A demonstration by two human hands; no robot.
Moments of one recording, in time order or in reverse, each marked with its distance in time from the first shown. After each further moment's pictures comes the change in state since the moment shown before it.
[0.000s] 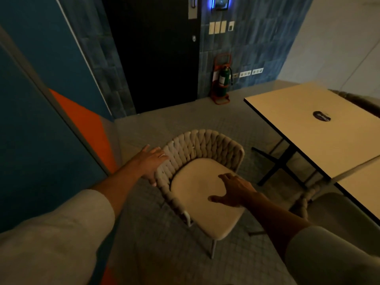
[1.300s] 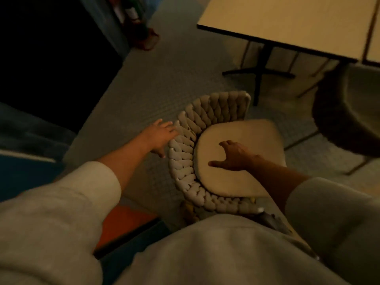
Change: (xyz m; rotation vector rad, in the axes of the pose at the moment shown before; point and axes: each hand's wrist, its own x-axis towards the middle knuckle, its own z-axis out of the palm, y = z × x) left_hand 0.373 -0.179 -0.062 0.519 -0.004 0.755; right_hand 0.283 -0.100 -0.020 0.577 -0.032 0.442
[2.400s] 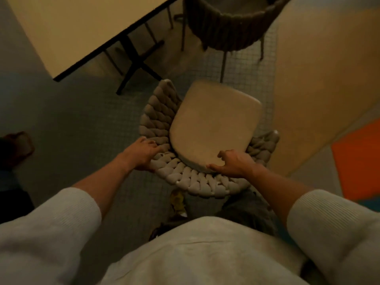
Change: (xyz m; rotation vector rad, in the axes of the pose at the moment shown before) left_hand 0.188 -0.096 -0.022 0.573 0.072 0.793; right_hand 0.034 -0.116 0.113 0.660 0.227 0.805
